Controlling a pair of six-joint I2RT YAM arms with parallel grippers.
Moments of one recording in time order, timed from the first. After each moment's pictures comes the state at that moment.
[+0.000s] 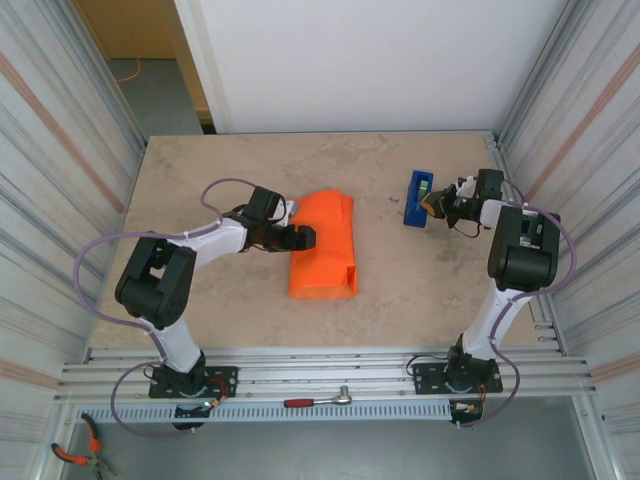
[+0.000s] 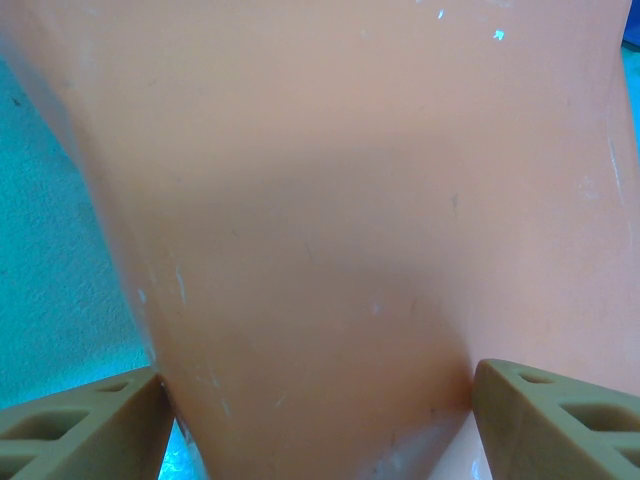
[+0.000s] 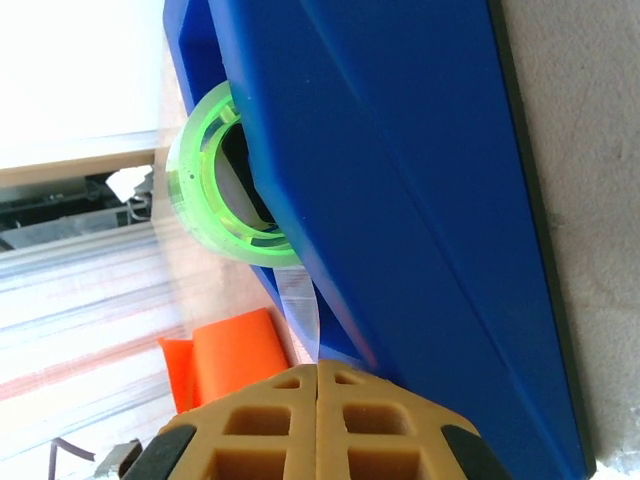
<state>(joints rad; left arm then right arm) -0.47 1.75 1.03 -0.27 0.40 -0.40 -0.21 1.94 1.13 -0.09 -0.85 0.78</state>
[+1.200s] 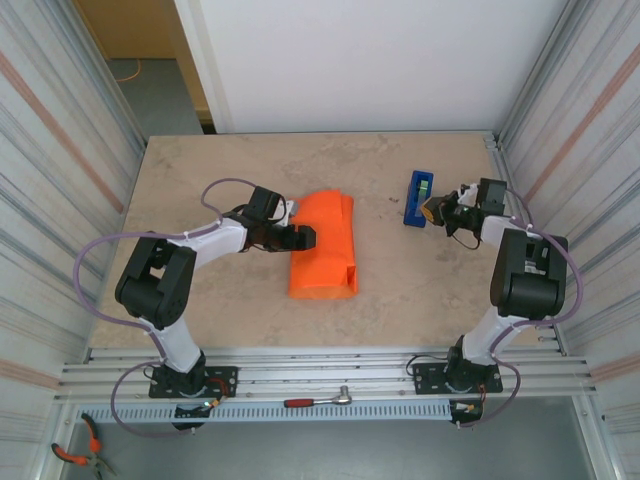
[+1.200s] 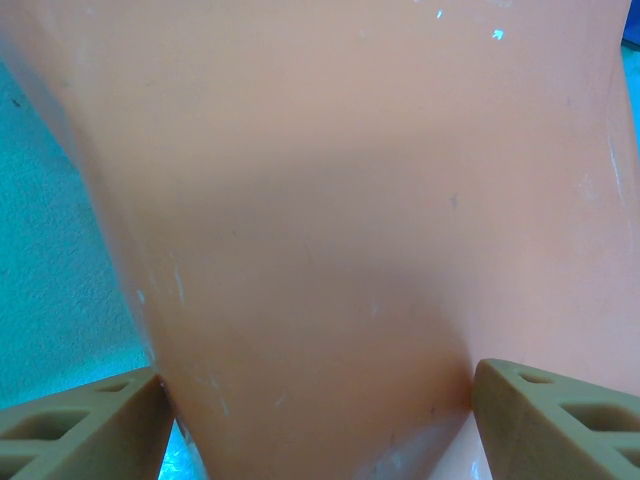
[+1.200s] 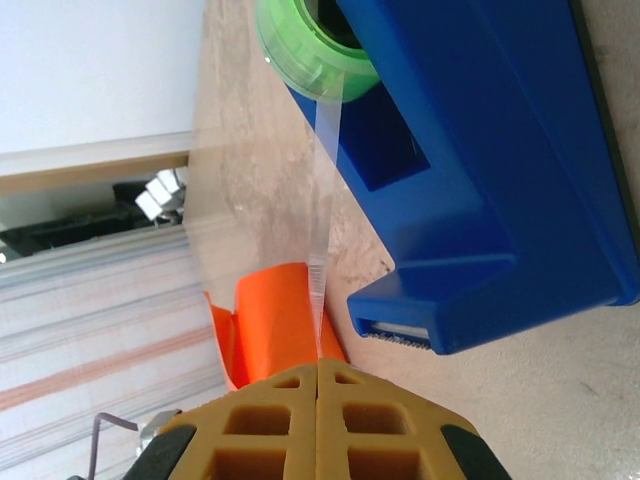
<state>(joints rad) -0.47 1.75 1.03 -0.27 0.40 -0.40 -0.19 1.72 0.92 0.00 -0.82 0.91</state>
